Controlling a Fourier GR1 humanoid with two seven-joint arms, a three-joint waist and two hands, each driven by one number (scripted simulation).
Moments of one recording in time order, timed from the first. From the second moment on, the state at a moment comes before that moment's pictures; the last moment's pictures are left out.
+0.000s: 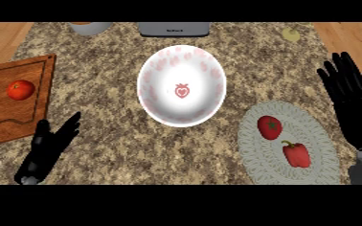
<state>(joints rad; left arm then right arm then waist) 0.02 0.62 -0.34 -1.34 0.39 0.11 0.20 -0.09 -0.41 -0.04 -1.70 -0.44 -0.11 0.12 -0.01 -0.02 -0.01</state>
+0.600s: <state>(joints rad) -0.16 0.45 -0.39 -1.56 0.33 0.13 0.03 0.16 -0.42 -0.12 -1.61 -0.25 -0.06 -0.29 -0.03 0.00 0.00</state>
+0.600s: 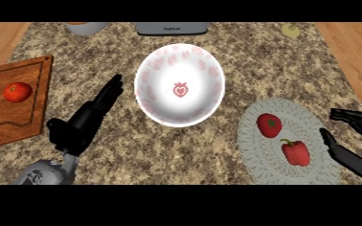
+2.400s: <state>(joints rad) -0.15 0.31 -0.34 -1.57 0.21 0.03 0.02 0.04 -0.74 0.16 -1.87 0.18 0.53 0.58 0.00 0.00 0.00</state>
